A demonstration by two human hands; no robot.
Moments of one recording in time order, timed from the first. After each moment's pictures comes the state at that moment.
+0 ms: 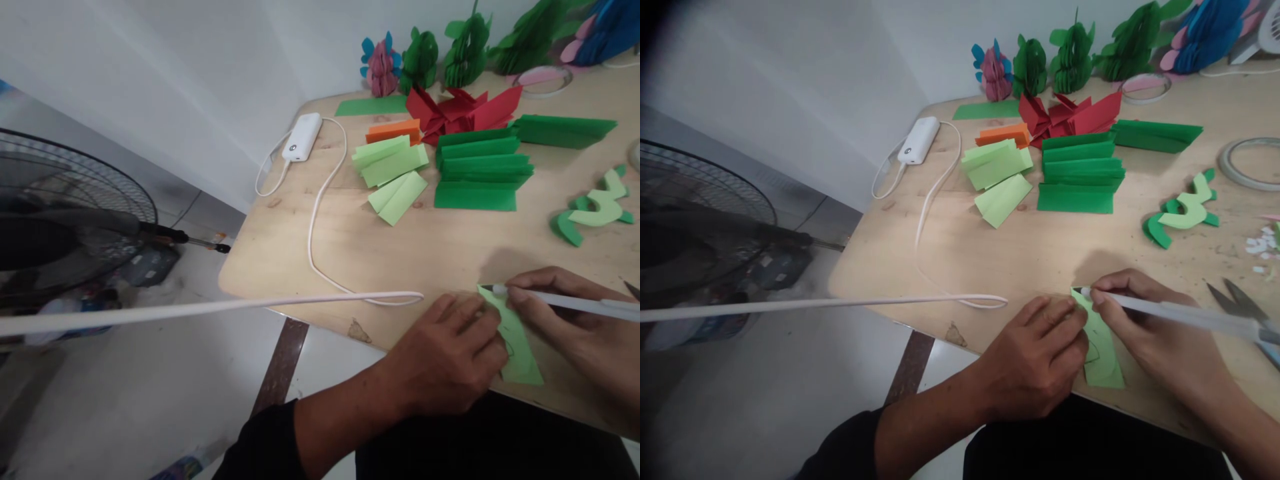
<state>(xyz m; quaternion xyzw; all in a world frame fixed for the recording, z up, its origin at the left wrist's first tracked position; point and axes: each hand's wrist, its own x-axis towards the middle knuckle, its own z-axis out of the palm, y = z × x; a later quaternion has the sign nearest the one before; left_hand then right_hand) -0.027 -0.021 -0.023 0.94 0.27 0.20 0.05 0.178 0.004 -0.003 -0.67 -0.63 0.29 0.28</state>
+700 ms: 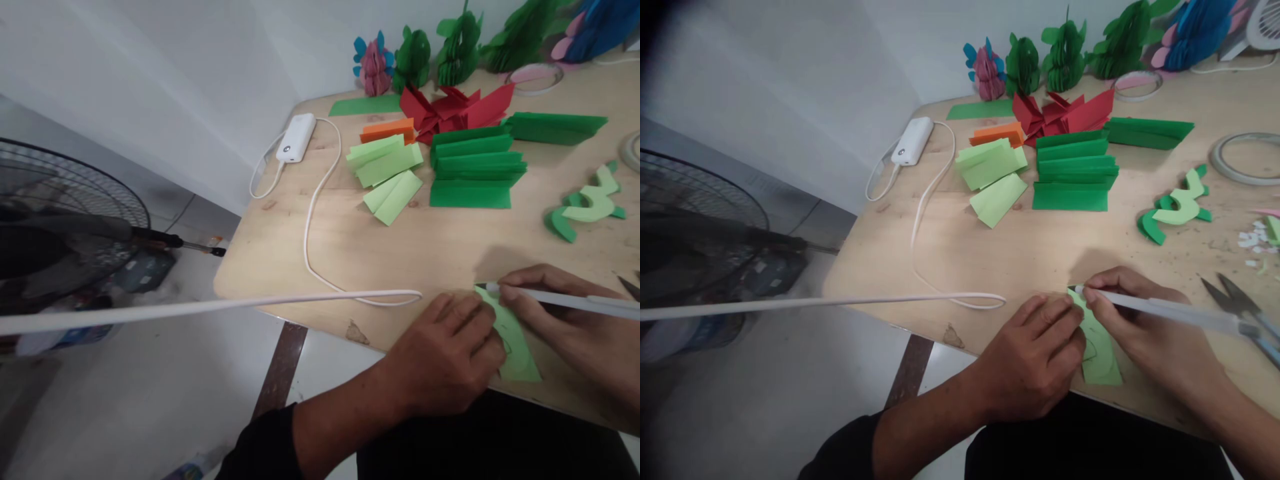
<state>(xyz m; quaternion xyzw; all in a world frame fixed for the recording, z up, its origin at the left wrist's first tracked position) -0.028 -0.024 -0.024 0.94 0.27 0.17 0.04 0.173 0.008 -0.003 -0.65 -0.64 0.29 0.28</state>
